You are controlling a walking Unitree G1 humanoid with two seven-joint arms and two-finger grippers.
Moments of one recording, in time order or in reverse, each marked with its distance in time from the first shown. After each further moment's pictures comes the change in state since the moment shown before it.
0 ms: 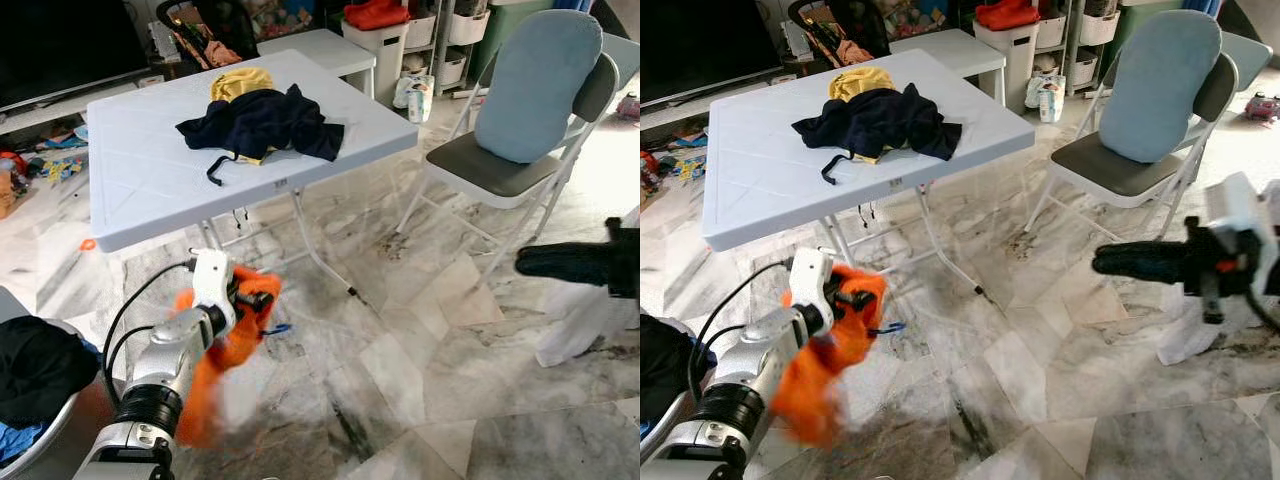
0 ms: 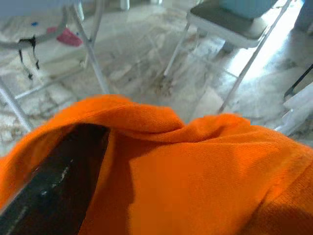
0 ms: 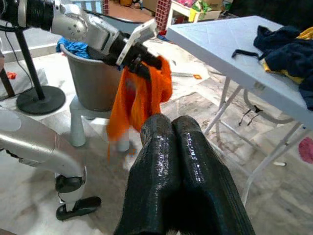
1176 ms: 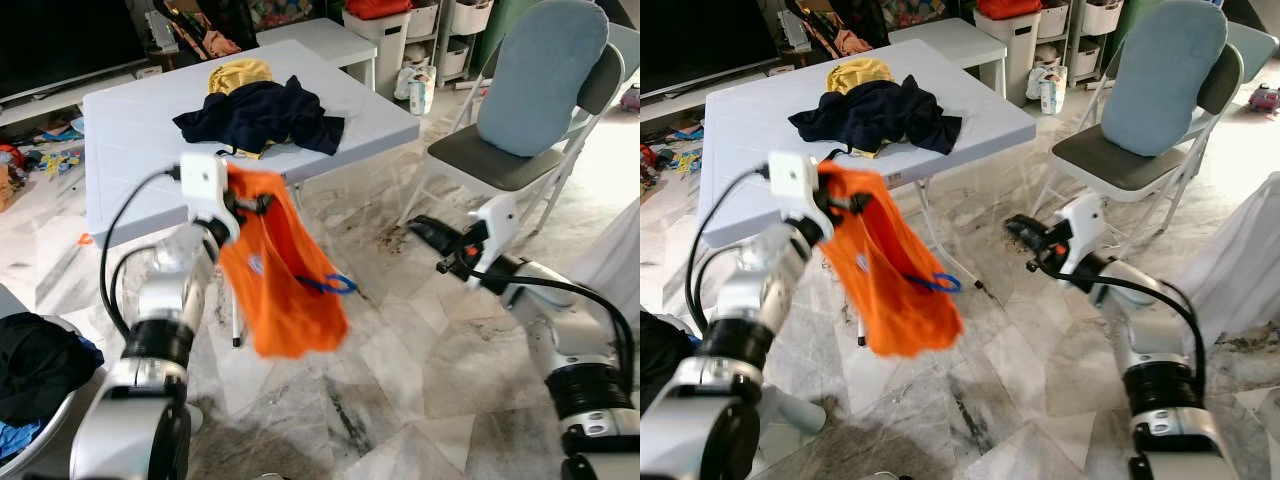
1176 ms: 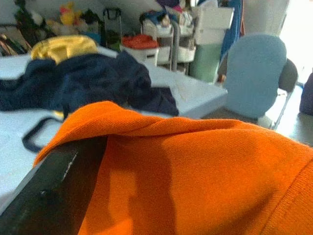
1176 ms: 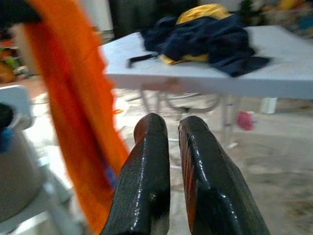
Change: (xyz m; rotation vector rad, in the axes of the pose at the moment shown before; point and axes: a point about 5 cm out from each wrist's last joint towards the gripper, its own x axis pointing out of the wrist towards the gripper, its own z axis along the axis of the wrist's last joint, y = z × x) left arm 0.017 -0.009 0.125 0.091 -0.412 0.073; right arm 0.135 -0.028 -0.075 0.290 -0.213 -0.533
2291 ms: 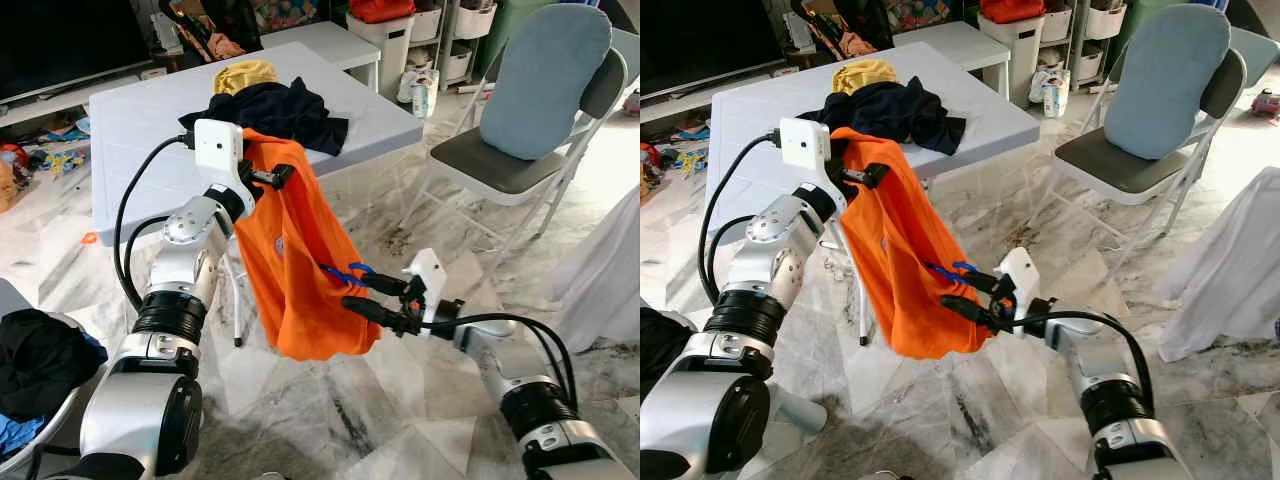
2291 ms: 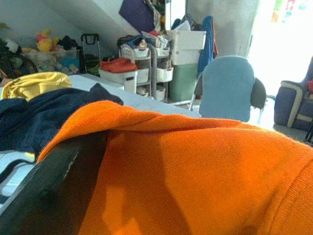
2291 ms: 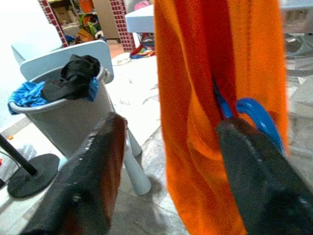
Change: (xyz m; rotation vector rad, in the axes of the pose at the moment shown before) left arm 0.016 -0.022 0.023 0.007 -0.081 -0.116; right arm 0.020 0.053 -0.058 0.104 0.154 0.290
